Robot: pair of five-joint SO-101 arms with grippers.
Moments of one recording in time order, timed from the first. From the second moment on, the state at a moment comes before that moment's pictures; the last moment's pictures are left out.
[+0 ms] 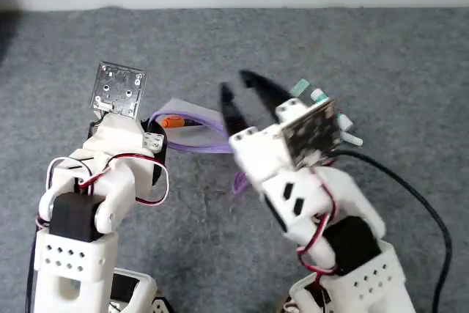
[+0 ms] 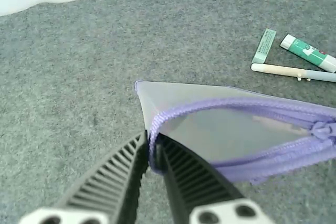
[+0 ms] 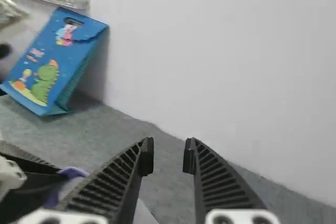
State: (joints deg) left arm 7.5 -52.6 33.0 73.8 5.1; right arm -30.1 -61.4 38.8 35.4 5.1
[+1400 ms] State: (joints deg) left arm 7.2 -52.6 38.0 69.8 5.1; right arm -13.1 4.7 18.0 68.4 25.9
